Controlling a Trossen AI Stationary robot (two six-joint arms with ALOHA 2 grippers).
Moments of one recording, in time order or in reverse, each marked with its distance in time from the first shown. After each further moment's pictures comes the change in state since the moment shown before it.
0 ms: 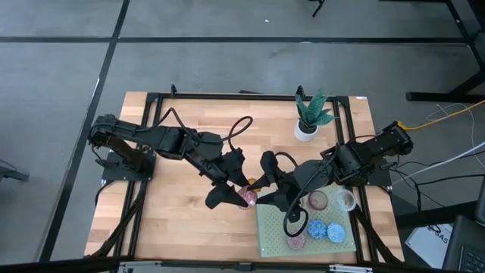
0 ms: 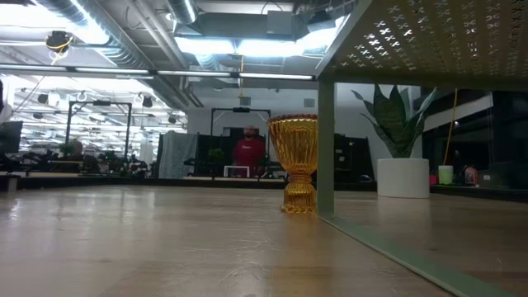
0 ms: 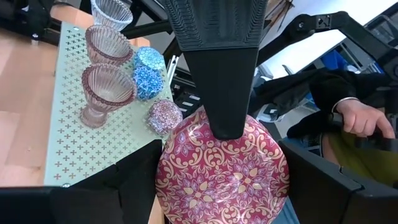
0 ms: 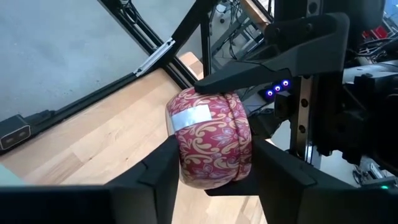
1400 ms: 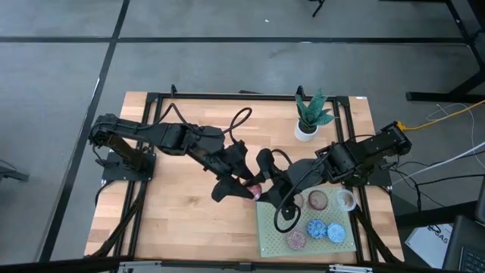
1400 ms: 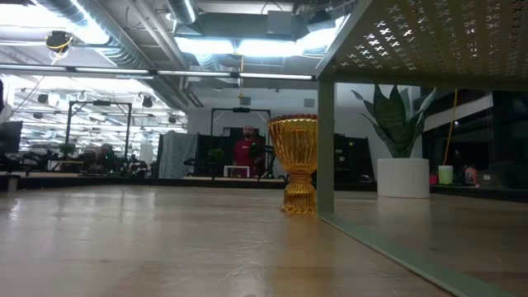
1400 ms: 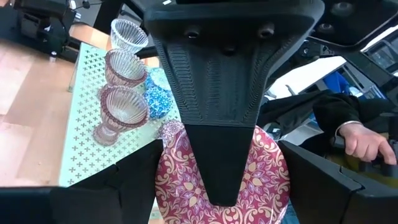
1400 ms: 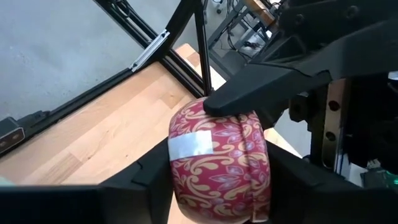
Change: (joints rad) left arm 0.011 0.002 0.002 0.029 -0.014 -0.034; right arm -0.017 0.007 -0.004 -0.009 -0.003 0.054
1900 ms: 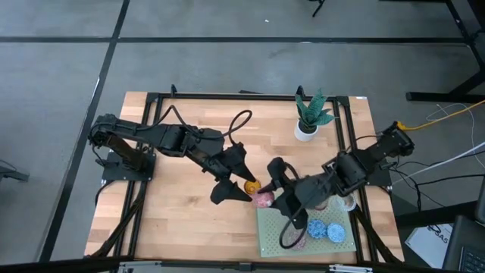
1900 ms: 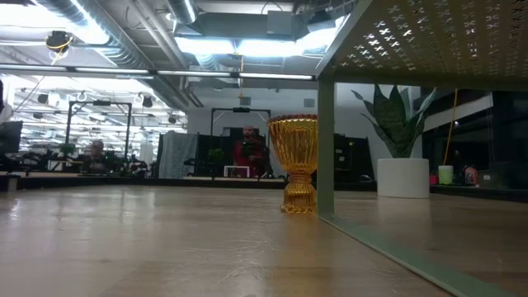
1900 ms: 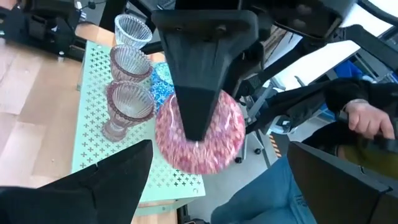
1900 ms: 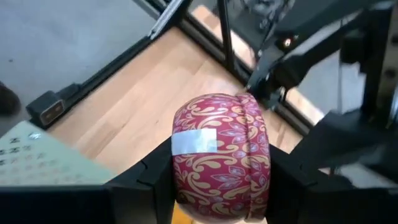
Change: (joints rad) left arm -0.004 0.000 0.000 -0.028 -0.024 0.045; right arm 0.117 -0.009 0.001 -0.188 0.124 0.193
